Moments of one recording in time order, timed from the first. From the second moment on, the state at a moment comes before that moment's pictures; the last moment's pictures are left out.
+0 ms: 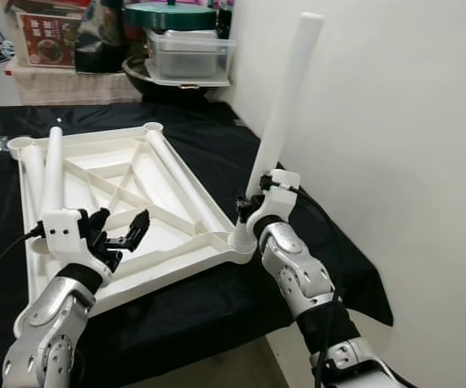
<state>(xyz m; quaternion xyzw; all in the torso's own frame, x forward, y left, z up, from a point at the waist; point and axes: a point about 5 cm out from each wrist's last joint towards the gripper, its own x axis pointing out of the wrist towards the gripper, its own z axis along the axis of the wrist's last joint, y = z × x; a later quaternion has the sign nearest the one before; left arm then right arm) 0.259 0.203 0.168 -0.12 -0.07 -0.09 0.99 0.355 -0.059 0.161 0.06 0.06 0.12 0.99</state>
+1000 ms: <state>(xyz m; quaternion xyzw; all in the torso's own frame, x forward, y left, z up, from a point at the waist) 0.247 0.200 0.177 -0.01 -0.06 -0.04 1.00 0.308 -0.096 0.172 0.03 0.00 0.24 0.97</state>
